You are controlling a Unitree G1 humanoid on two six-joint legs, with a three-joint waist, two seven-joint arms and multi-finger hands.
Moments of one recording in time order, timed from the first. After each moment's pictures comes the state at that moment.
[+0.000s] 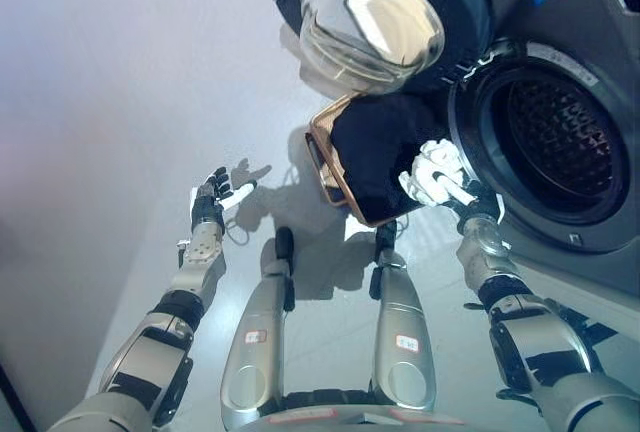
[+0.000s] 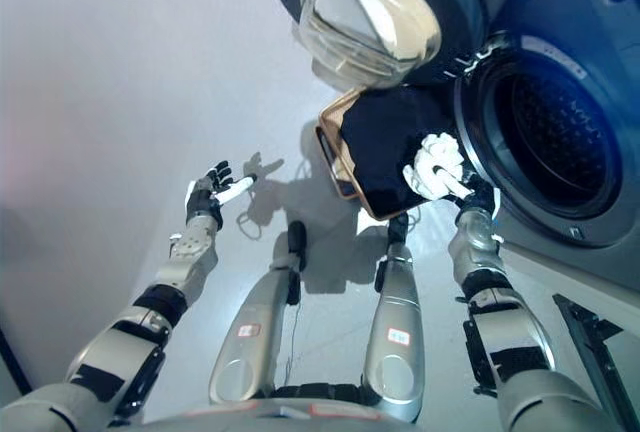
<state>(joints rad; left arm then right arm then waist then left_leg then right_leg) -0.49 0.33 -0.25 0.88 -0.50 -0.20 0.29 -0.61 -0.39 0.04 1.10 0.74 -0.19 -0.24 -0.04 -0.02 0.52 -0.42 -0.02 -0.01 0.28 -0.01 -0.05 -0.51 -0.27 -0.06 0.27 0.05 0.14</state>
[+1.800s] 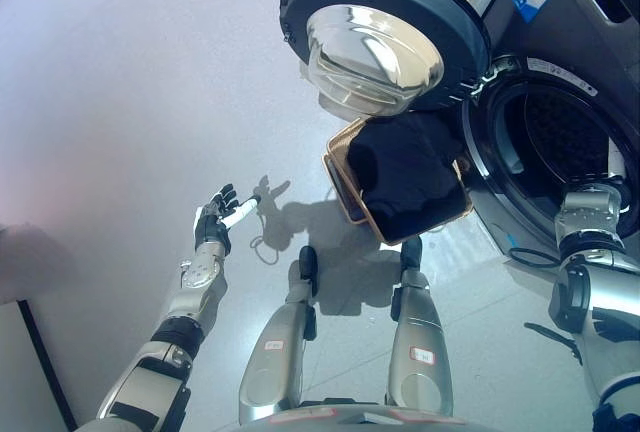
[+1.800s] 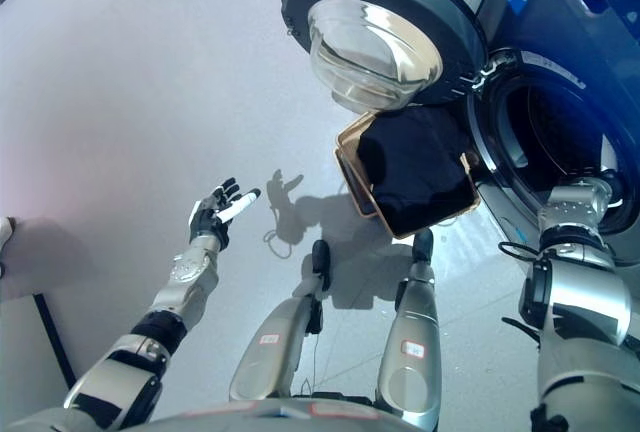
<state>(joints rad) -0.34 0.31 -0.22 0.76 -0.57 -0.20 0.23 -0.86 -0.68 -0.29 1.28 1.25 -0.24 -0.27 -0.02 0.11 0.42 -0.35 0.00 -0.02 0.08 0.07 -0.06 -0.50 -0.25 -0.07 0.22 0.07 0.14</state>
